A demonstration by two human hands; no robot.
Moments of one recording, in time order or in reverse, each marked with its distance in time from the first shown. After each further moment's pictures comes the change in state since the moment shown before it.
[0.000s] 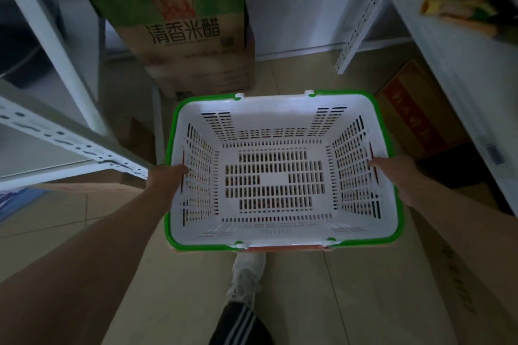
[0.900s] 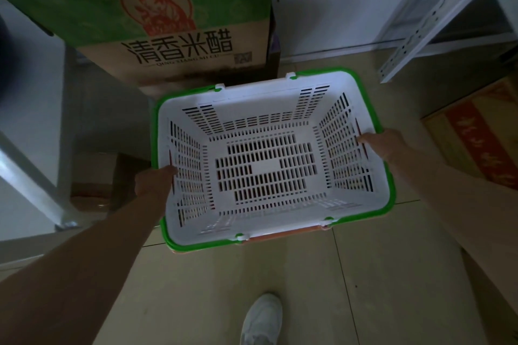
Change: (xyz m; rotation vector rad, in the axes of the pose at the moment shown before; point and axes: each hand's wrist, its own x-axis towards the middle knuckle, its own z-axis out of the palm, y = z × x) left_hand 0.160 0.068 0.041 -0.078 0.063 -0.125; right_hand 0.177 -0.155 0.108 -0.120 -0.063 -0.092
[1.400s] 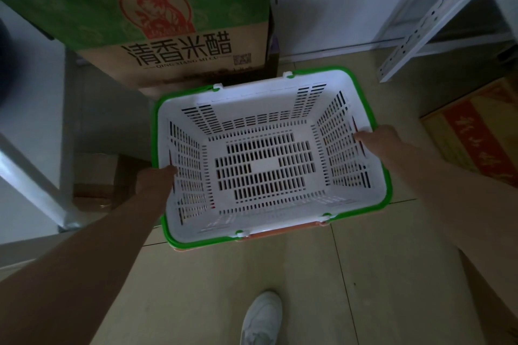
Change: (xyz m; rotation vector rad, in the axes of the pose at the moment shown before) left_hand 0.008 0.002 0.002 0.067 0.018 0.012; right_hand 0.019 0.000 0.006 -0.114 0.049 0.000
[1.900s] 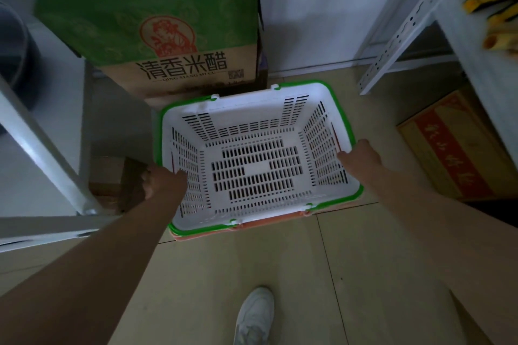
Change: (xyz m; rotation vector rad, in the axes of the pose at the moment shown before) left_hand -0.064 0.014 -0.003 0.446 0.095 0.163; right_hand -0.075 0.010 -0.011 -0.235 0.041 -0.076
